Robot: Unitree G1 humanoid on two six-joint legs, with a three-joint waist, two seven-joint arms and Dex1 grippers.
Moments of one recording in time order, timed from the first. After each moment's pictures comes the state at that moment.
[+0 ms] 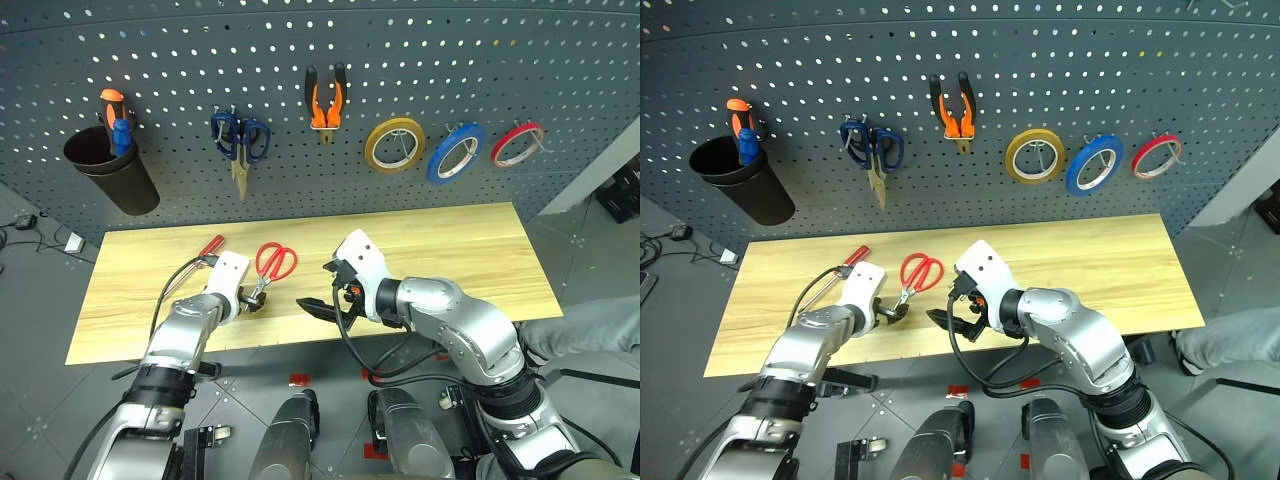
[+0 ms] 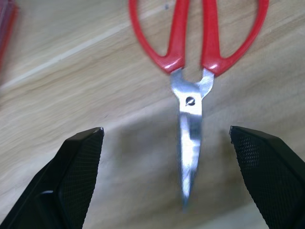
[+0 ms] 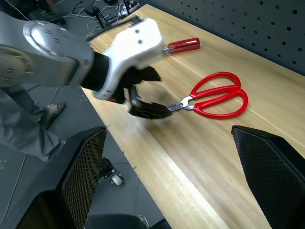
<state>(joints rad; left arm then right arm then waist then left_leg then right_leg) -0.41 0.46 -0.07 0.31 -0.06 0.67 -0.36 -0.48 -0.19 0.36 -0.42 0.30 1.01 0.50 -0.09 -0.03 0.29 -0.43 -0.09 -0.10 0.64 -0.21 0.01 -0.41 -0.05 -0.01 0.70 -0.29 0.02</state>
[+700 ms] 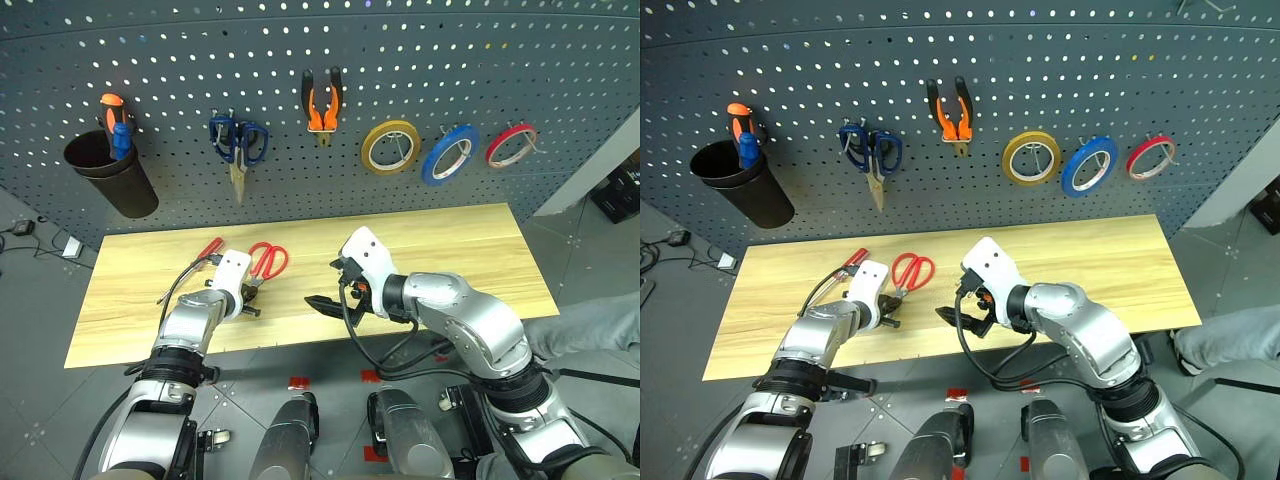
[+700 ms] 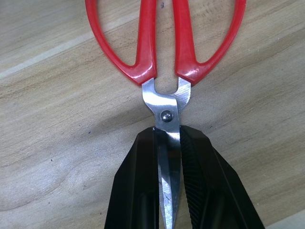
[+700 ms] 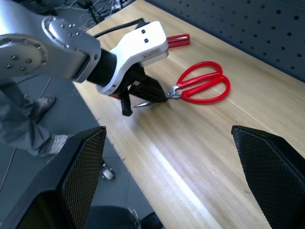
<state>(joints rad) -0.49 0.44 -0.04 0.52 -0.05 0.60 -0.41 -0.51 -0.26 0.36 -0.41 0.31 1.02 0.54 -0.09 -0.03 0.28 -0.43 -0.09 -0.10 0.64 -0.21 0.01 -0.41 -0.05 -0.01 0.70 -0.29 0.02</state>
